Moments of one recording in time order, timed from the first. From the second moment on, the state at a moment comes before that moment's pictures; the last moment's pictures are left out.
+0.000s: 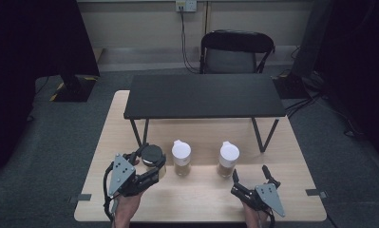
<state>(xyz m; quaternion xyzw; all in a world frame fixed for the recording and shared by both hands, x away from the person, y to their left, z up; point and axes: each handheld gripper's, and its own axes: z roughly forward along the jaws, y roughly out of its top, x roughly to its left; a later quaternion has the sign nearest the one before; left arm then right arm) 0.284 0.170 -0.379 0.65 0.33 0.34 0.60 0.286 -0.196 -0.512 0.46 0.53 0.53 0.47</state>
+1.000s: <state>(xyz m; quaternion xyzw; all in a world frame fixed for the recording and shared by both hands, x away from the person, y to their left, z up) 0.313 0.167 -0.344 0.64 0.33 0.33 0.60 0.286 -0.196 -0.512 0.46 0.53 0.54 0.47</state>
